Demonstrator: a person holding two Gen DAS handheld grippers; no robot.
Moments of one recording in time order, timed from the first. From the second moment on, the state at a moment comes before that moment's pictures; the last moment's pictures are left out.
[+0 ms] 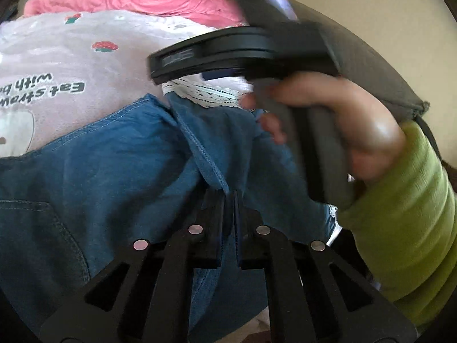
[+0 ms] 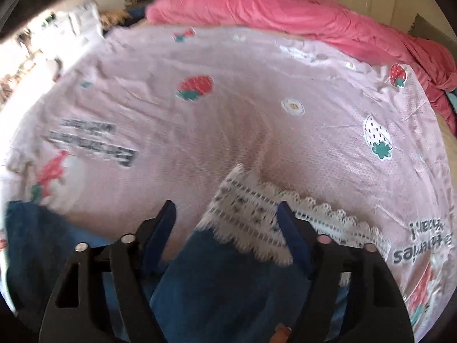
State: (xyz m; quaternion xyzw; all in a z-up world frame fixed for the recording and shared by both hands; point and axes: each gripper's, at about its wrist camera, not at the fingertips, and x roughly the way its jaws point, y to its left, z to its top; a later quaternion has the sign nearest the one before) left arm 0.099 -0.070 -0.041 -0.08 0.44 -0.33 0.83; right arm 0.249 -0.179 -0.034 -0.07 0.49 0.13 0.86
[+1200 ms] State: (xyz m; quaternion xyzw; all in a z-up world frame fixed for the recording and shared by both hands) left arm 0.058 -0.084 -0.037 0.04 0.41 -0.34 0.85; right arm 0.027 -0.379 -0.030 0.19 0.44 0.07 0.88
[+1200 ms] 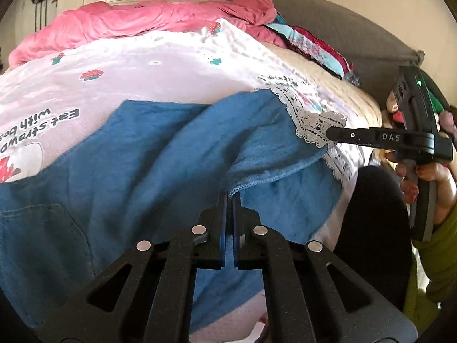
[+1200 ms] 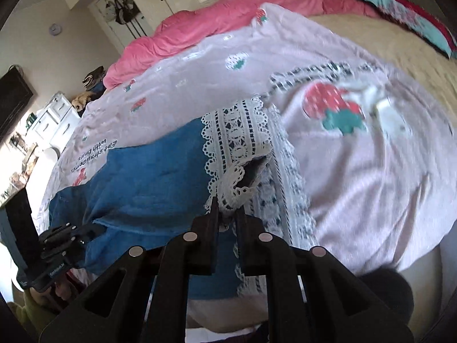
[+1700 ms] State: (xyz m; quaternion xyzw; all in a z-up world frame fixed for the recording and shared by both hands) left arm 0.037 -0.085 -0.038 0.05 0.41 -0.36 0.84; right arm -0.002 -0.414 -0.034 0.25 0.44 0.08 0.86
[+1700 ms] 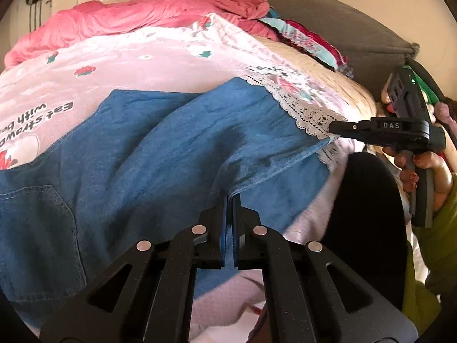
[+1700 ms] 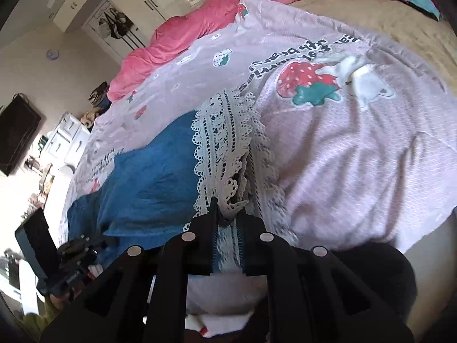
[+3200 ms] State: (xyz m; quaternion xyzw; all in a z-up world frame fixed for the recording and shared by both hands) left arm 0.062 0.122 -0.027 -0.07 0.44 -0.03 0.90; right arm 0.009 -0.337 -0.056 0.04 0.50 0.13 0.86
